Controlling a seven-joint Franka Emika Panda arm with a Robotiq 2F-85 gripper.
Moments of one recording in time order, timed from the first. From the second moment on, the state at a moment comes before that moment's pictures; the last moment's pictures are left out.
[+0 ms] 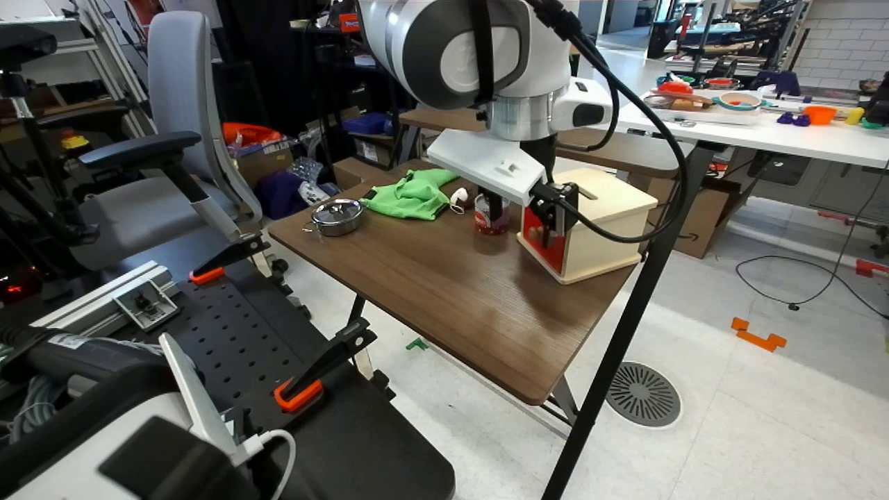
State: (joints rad) arm -0.26 0.69 0.06 -1.95 0.16 2.81 -0.38
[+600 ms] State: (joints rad) arm -0.26 0.78 0.06 -1.93 0.14 2.94 -0.31
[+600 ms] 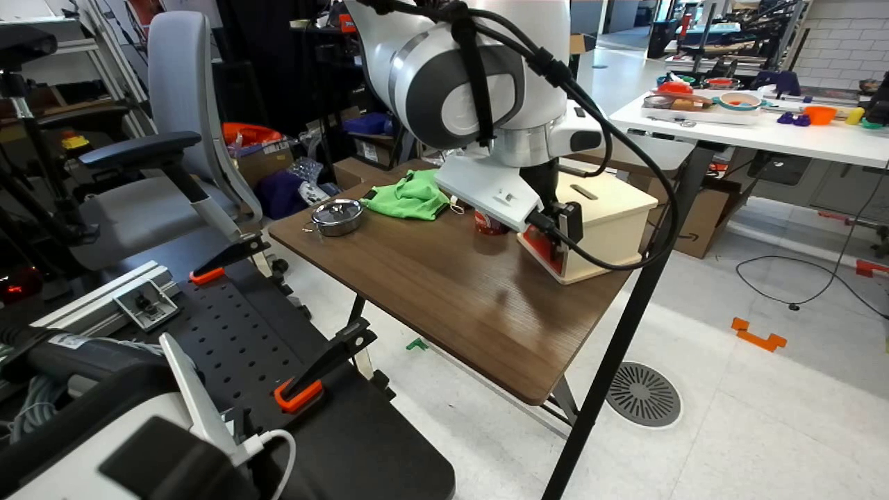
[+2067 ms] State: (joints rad) arm -0.26 0.82 0.10 -1.87 0.11 2.97 -0.11
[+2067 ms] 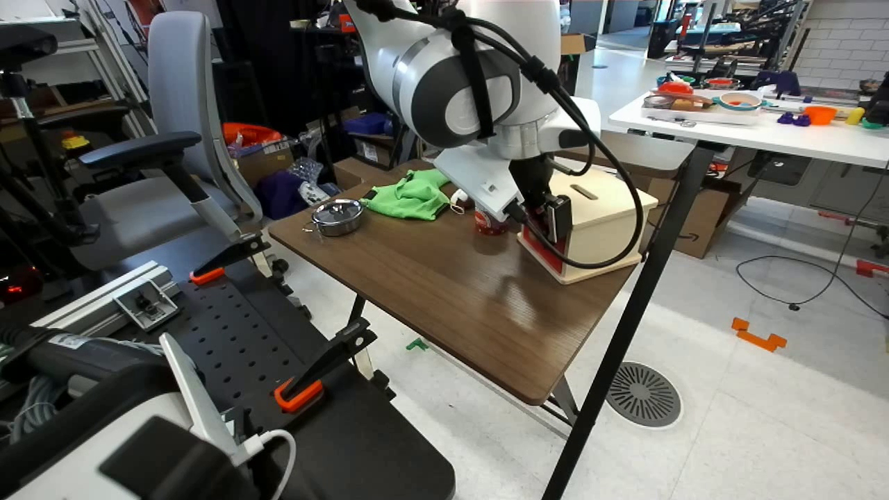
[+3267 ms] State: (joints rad) arm -0.19 0.85 0.04 -1.84 0.11 2.97 -0.07
